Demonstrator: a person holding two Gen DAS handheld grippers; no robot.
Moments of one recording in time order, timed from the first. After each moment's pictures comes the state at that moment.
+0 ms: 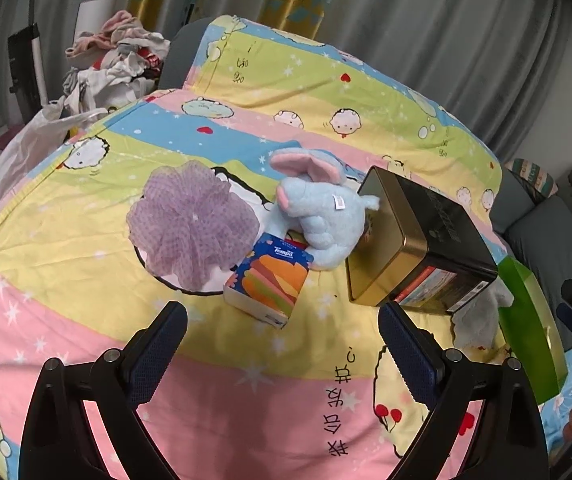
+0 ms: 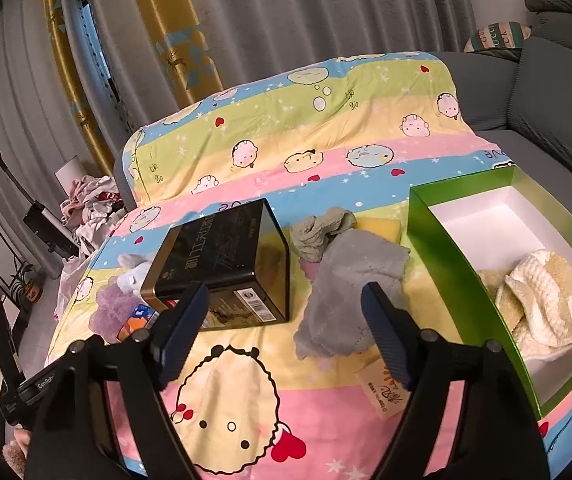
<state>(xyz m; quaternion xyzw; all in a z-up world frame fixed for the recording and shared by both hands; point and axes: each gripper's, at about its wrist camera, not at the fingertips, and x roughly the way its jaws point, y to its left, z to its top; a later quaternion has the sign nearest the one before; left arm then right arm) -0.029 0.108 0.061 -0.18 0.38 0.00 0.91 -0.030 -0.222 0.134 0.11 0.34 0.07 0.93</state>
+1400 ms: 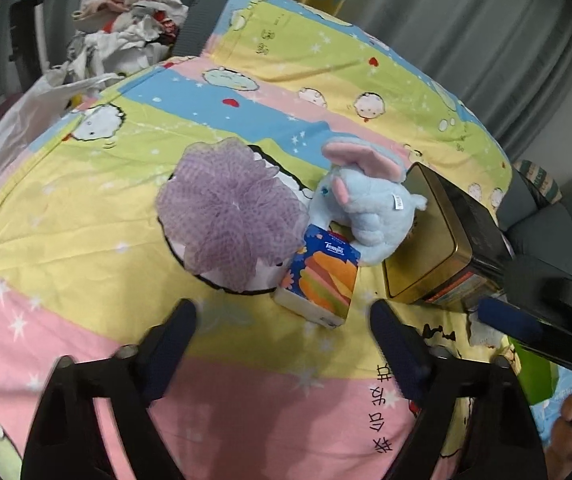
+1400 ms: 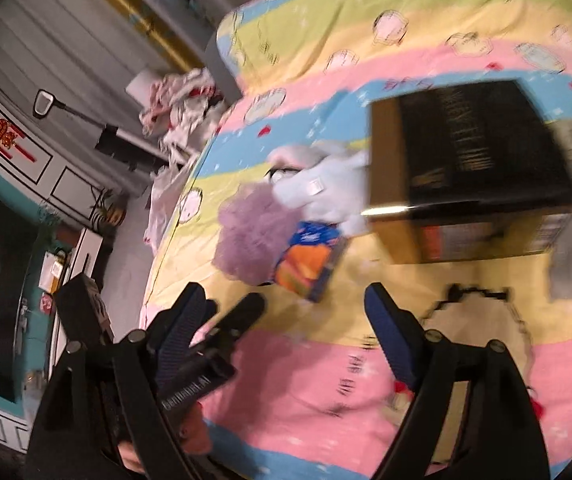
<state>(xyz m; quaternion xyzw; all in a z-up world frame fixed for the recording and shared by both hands) -0.011 0.156 0.043 -0.21 0.42 -0.02 0.88 0.025 -0.038 0.093 0.15 0.51 0.25 0.81</state>
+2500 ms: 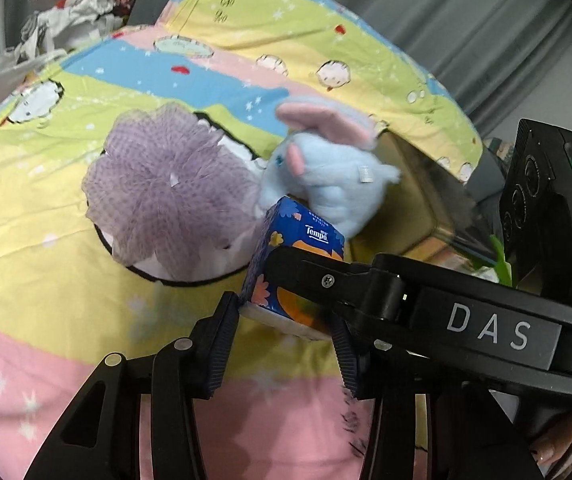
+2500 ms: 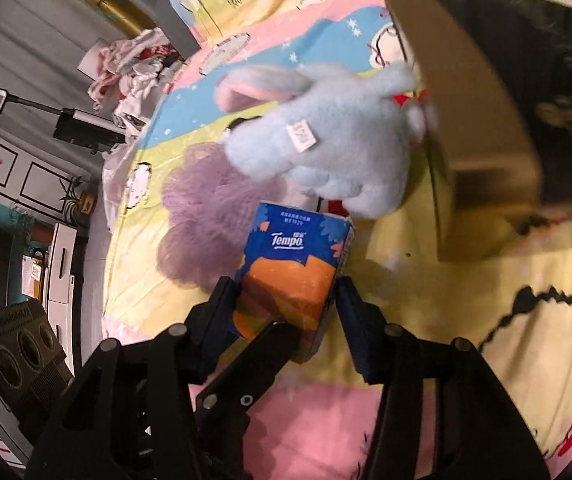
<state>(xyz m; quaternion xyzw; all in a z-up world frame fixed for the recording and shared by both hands) 0.005 0.137 0.032 -0.22 0.45 -0.10 0.86 0.060 -0.006 0.034 0.14 0.57 0.21 0.78</state>
